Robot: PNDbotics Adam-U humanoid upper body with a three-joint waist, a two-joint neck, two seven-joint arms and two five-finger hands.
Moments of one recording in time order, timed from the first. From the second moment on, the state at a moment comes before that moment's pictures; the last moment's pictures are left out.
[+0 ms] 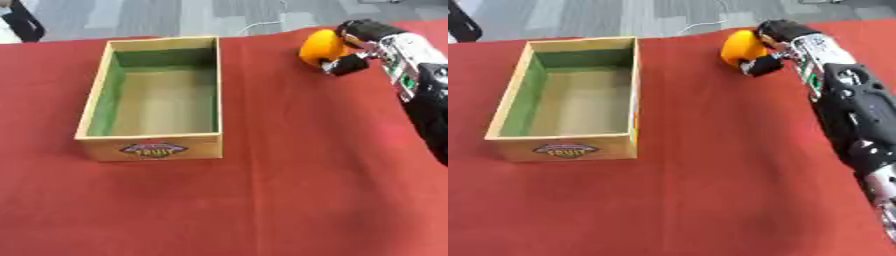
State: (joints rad) left arm -0.52 0.35 0.08 -1.98 -0.14 -0.11 0.48; right arm -1.16 -0.63 0.09 -0.72 1.13 -0.20 0.27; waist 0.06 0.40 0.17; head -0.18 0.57
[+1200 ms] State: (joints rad) left arm -0.52 0.35 0.08 -1.98 -0.15 -0.11 0.47; right arm -1.10 -0.70 0.18 -1.12 0.73 -0.04 0.24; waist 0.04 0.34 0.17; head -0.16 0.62
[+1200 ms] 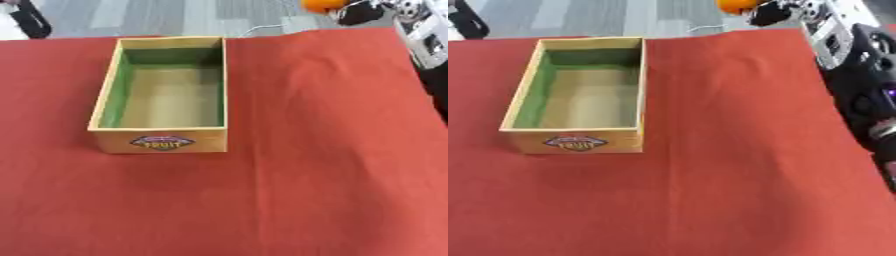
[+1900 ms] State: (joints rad) left arm -0.52 0.35 0.07 -1.98 -0.16 -0.12 0.46; right arm -1.11 -0.63 0.37 -1.39 0.64 0.07 0.34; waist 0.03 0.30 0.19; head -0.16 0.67
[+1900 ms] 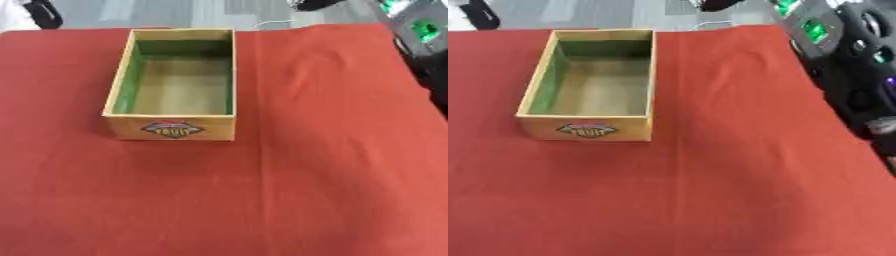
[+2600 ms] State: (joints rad) left arm -0.52 0.35 0.07 -1.98 -0.16 -0.13 0.45; right arm -1.11 -0.49 0.43 -1.26 0.69 0.06 0.35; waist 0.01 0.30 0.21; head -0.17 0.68
